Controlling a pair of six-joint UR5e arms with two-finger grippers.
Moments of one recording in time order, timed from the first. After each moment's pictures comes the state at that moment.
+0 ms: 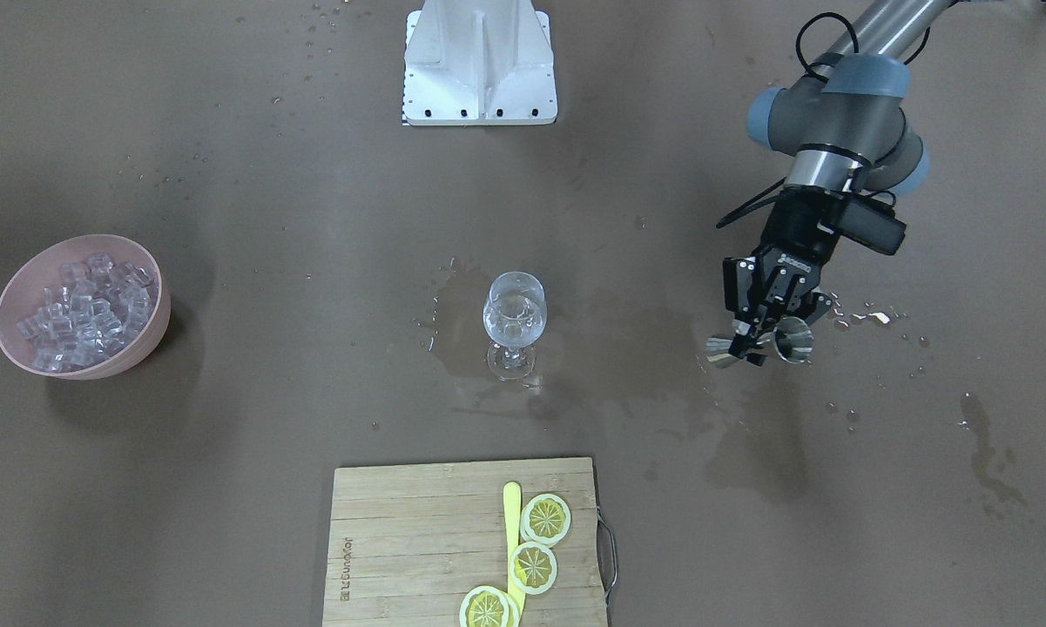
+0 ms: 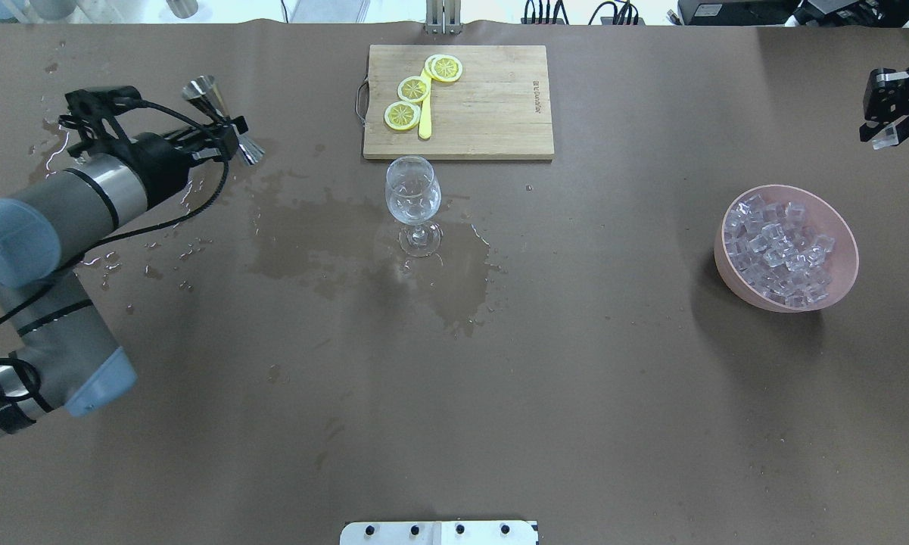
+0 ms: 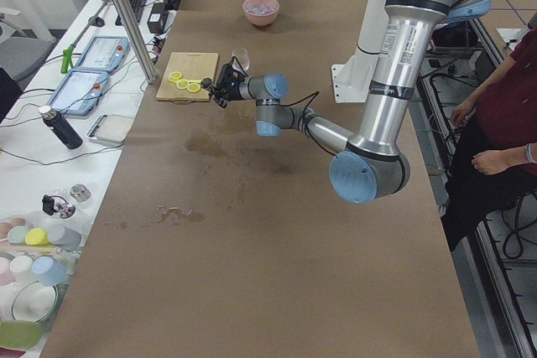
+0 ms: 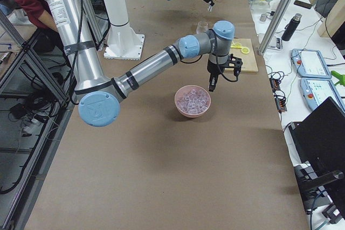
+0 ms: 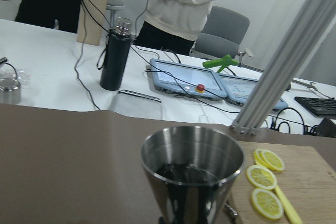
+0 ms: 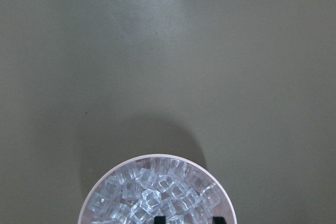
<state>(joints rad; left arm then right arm) -0.68 -1.85 -1.61 -2.79 -1.33 -1.09 1.28 -1.28 1.86 -1.87 2.25 0.60</state>
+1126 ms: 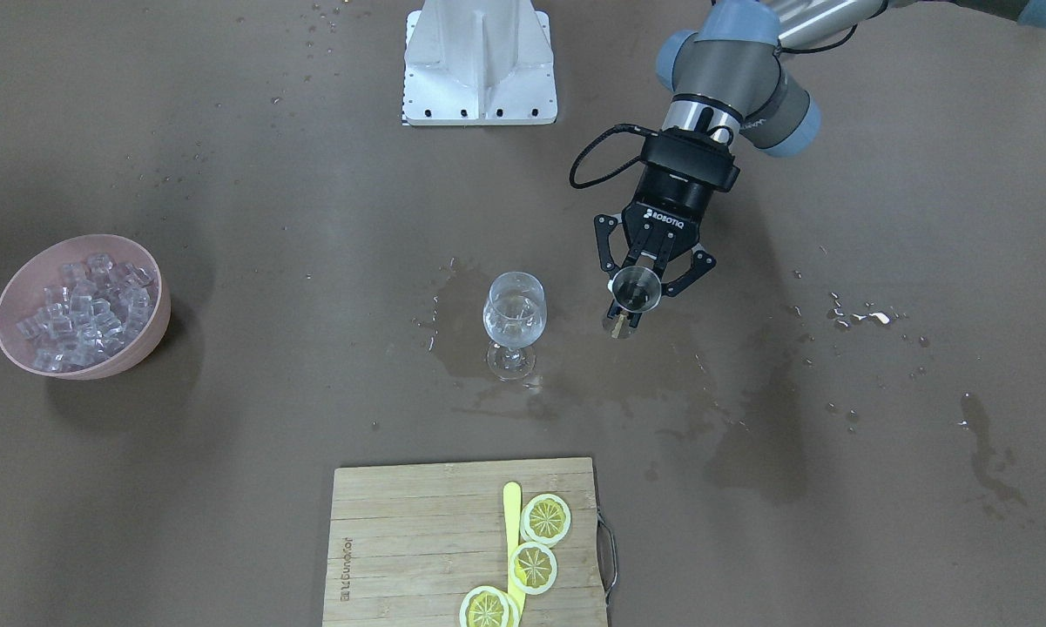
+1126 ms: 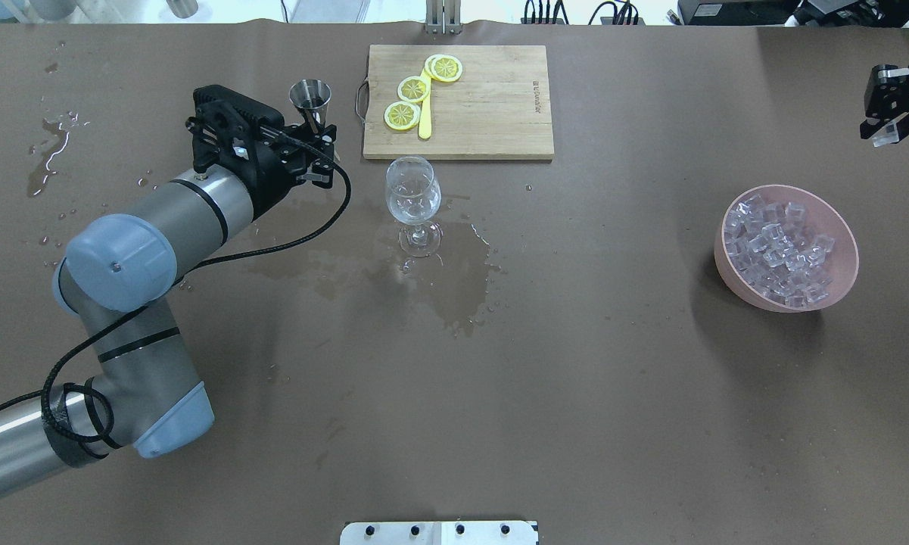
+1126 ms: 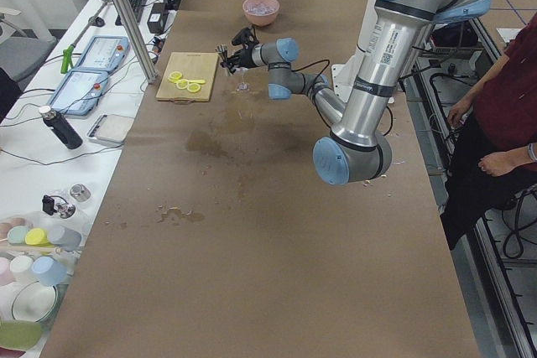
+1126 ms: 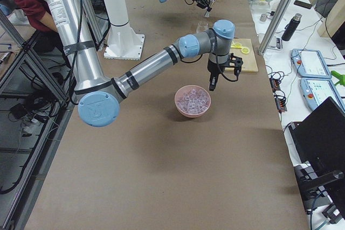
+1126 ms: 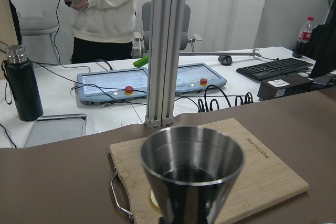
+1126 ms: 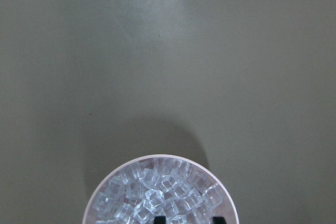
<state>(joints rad) -0.56 -2.00 -1.73 -2.49 -1.19 -0.64 1.28 -1.28 1.86 -1.87 2.25 0.60</state>
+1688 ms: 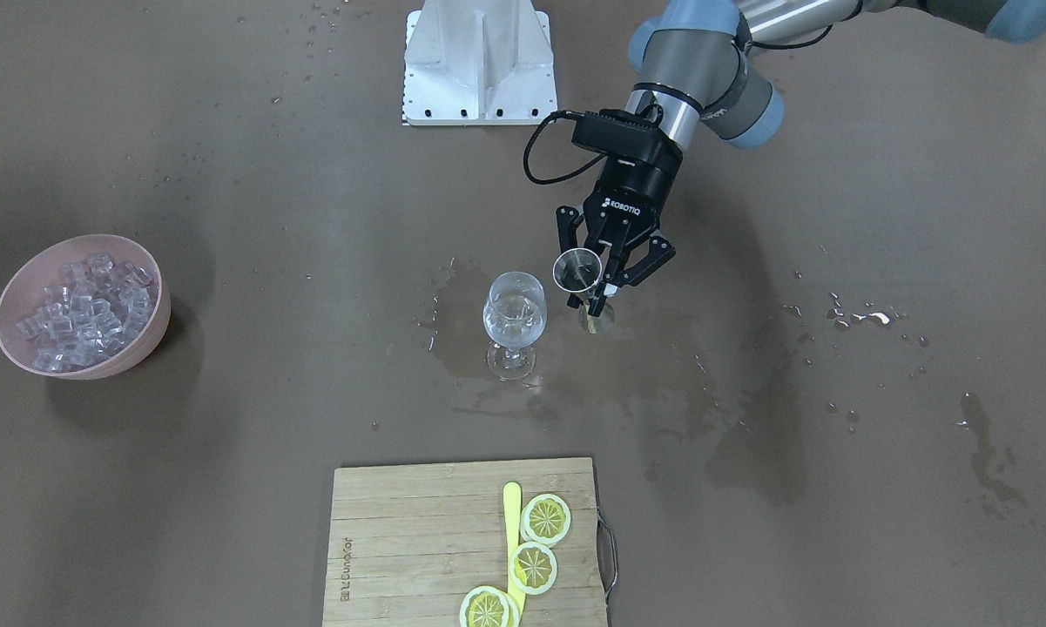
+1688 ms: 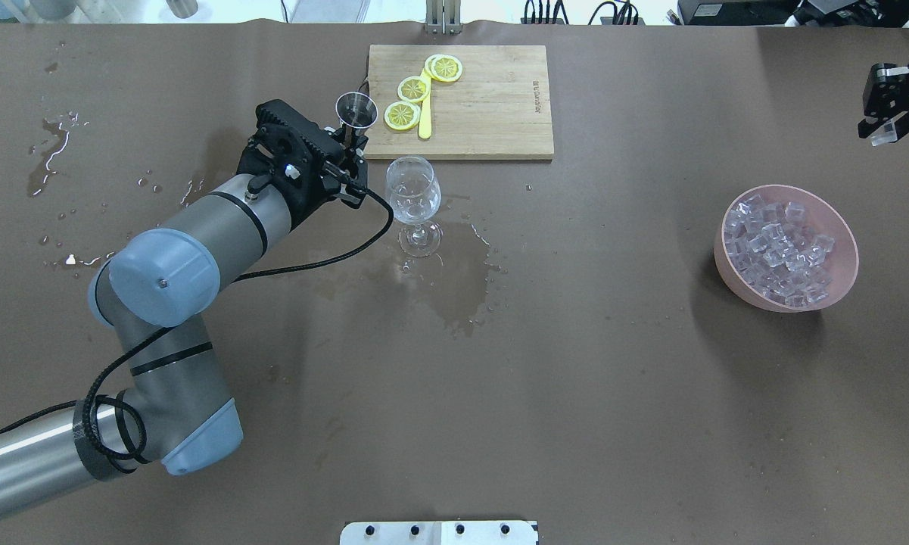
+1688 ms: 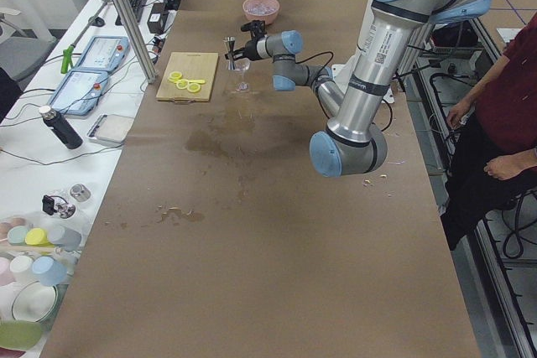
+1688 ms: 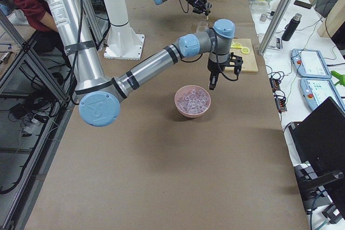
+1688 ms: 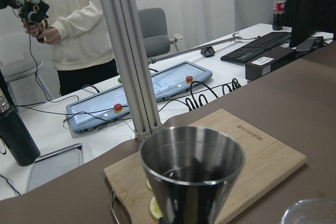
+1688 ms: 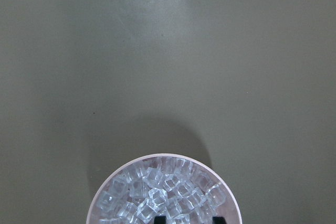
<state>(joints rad) -0.52 -2.05 -1.73 -2.44 -1.16 -0.38 1.29 -1.28 1.87 -1.87 2.26 0.60</state>
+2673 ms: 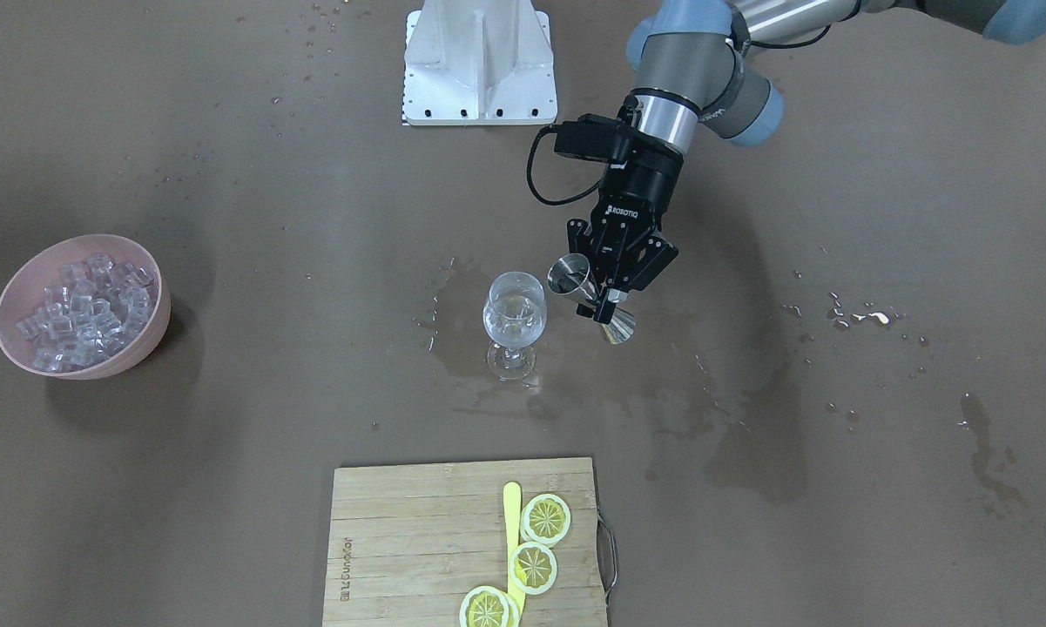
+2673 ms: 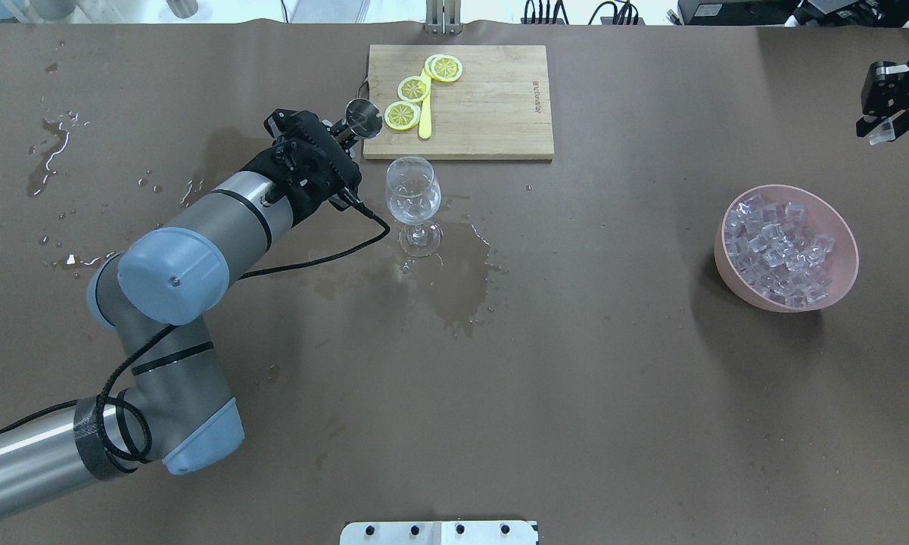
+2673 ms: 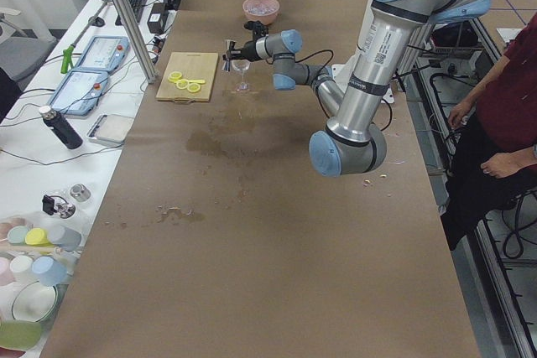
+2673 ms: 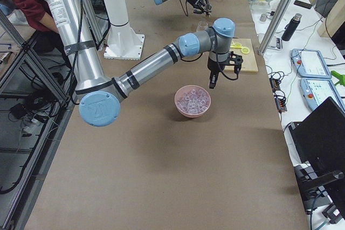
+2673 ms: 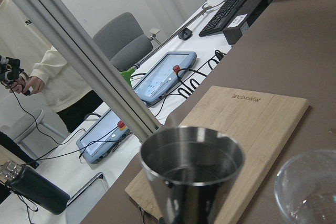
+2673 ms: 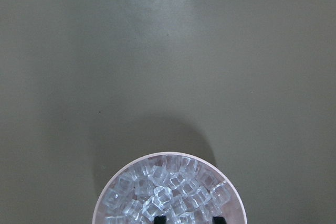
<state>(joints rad) -0.52 -2.05 -1.73 -2.40 -1.12 -0.06 1.29 -1.27 1.87 -1.87 2.27 0.60</state>
